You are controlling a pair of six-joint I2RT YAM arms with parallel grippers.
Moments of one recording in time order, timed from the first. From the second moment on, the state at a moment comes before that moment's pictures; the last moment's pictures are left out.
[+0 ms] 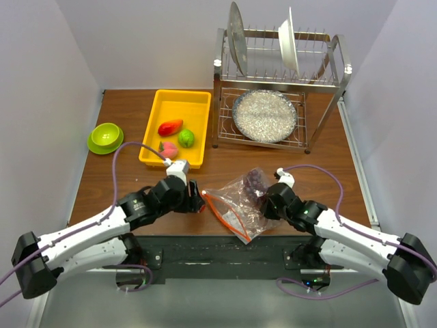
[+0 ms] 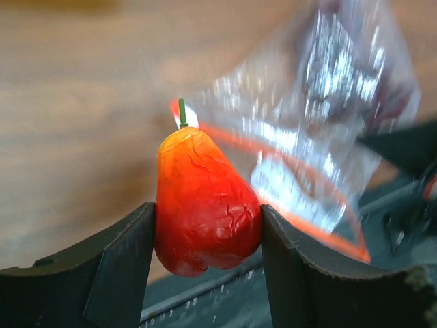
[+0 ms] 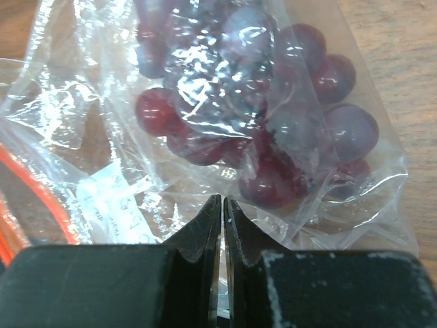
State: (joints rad) left arm -0.93 0.89 0.61 -0.46 -0.21 -0.79; right arm 0.83 0.90 0.40 -0.38 0.25 0.87
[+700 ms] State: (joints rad) left arm -0.32 1.83 1.35 -0.08 -0.11 -0.46; right arm 0.83 0.81 0.46 -0.42 0.21 0.83
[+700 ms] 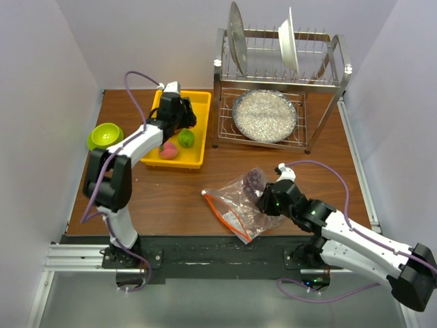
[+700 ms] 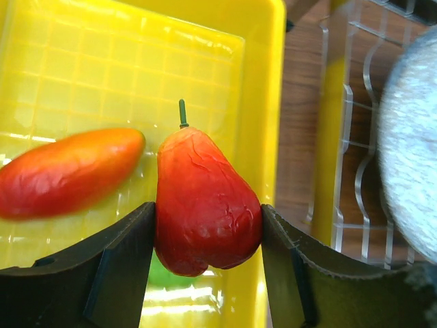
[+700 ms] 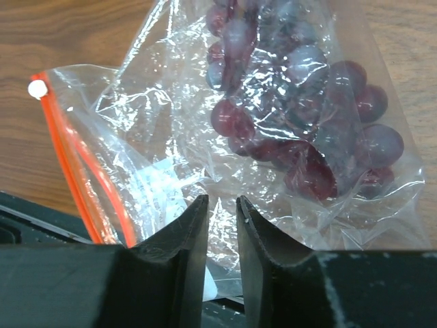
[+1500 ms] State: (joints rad) left arm -0.39 1.23 0.73 -0.08 -0.05 -0.61; right arm 1.10 0.94 0.68 -0.47 0.26 0.63
